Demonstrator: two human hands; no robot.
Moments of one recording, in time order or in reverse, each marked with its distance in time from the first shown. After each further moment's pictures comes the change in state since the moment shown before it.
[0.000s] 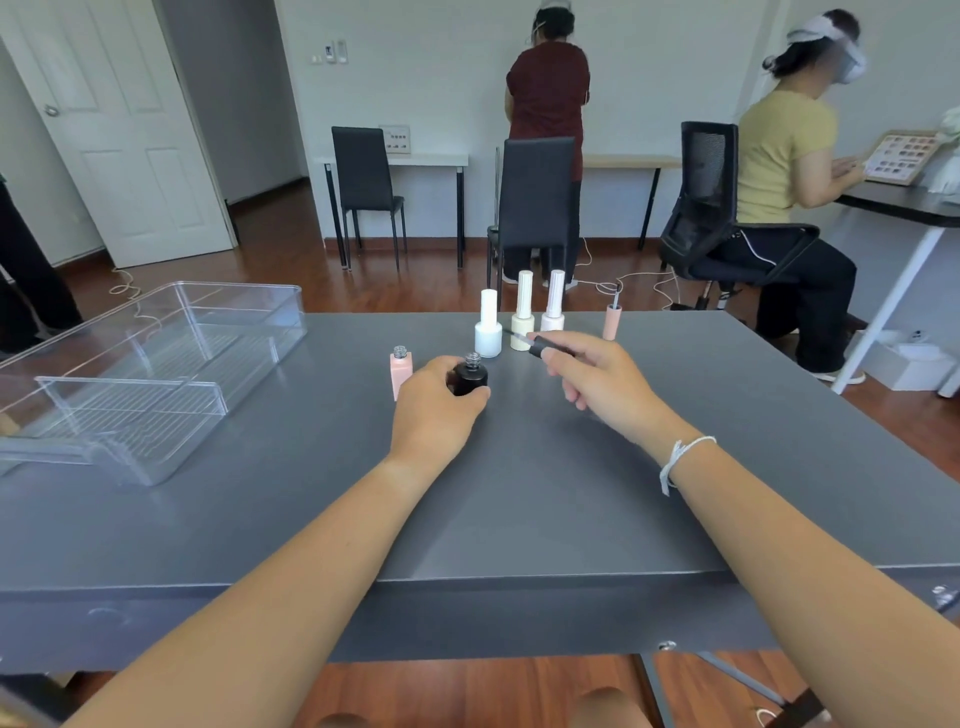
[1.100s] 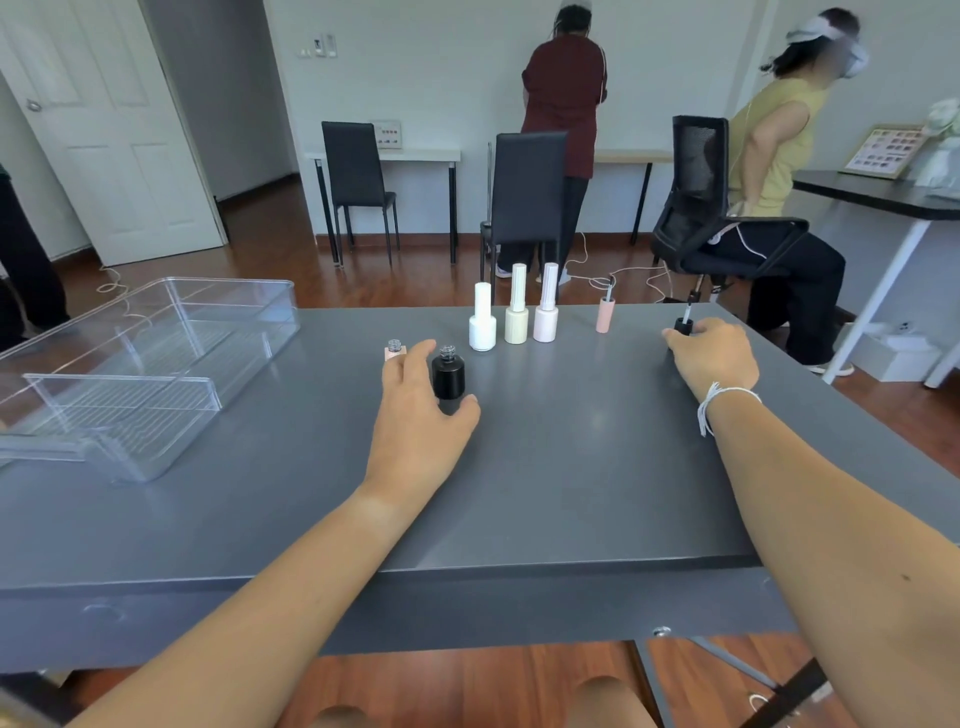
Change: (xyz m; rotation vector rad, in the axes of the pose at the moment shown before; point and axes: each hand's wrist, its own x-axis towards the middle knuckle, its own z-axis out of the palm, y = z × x) left_hand -0.029 -0.003 -0.013 0.152 0.058 0.138; right_hand 0.032 0.063 -0.092 -0.568 0.595 0.503
